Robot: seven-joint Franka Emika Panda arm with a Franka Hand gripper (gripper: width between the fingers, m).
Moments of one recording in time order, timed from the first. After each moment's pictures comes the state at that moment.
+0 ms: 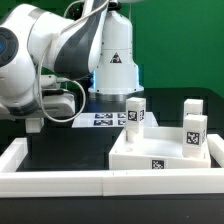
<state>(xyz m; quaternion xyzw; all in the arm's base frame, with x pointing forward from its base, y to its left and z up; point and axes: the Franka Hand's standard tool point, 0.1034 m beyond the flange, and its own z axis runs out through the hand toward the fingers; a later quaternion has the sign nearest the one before) 0.340 -0.217 0.010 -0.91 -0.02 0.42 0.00</state>
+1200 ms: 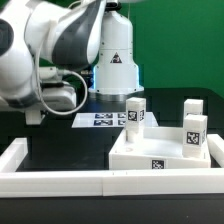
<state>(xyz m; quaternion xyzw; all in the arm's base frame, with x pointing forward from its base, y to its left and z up) 0.348 -0.207 0.042 -0.90 0.00 0.43 0.02</state>
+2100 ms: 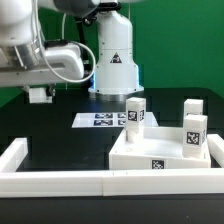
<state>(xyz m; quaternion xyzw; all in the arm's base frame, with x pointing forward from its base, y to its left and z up) 0.403 -0.179 0.092 -0.96 0.03 0.27 0.04</state>
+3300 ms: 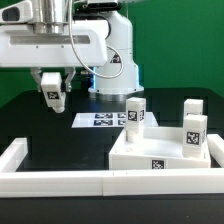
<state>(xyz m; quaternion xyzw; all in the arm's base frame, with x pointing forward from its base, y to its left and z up) 0.488 -0.140 0.118 -1.00 0.04 -0.06 -0.01</state>
